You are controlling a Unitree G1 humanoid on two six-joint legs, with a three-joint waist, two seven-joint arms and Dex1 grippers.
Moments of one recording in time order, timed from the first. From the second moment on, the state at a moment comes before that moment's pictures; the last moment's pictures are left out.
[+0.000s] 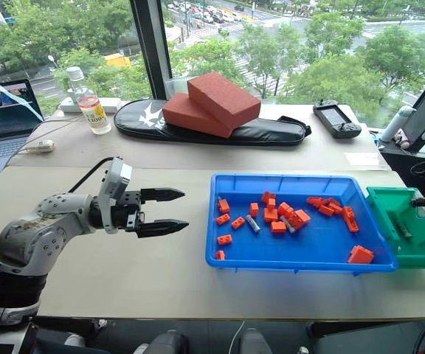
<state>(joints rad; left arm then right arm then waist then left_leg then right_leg) -0.50 0.68 0.00 -0.26 -0.69 0.70 -1.07 -0.34 -0.88 -0.53 -0.13 0.10 1.15 0.32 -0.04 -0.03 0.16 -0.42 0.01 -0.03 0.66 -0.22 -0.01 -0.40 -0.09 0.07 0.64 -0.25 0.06</state>
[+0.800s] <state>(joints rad) -0.51 0.67 0.00 -0.25 -0.67 0.69 -1.08 -0.25 -0.79 -0.40 -0.45 0.47 1.16 0.59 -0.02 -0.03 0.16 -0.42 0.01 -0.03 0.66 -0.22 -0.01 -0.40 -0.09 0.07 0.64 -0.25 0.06</state>
